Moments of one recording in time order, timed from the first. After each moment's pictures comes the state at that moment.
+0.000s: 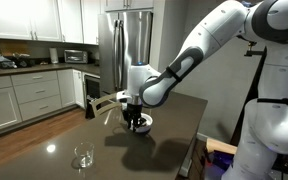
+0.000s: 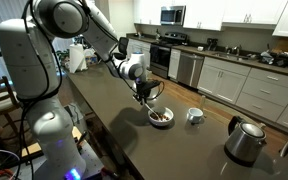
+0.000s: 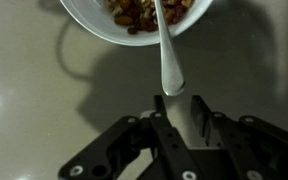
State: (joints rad) arm 0.04 0.07 0.06 -2.39 -0.14 2.56 -1.21
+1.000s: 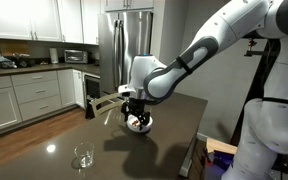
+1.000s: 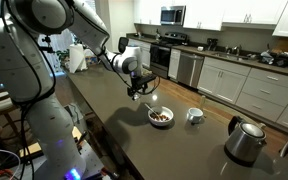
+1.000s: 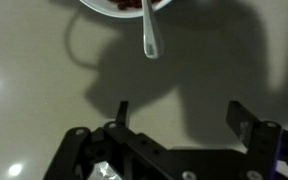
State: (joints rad) arm 0.06 -0.07 0.09 -2.44 -0.07 2.50 -1.27
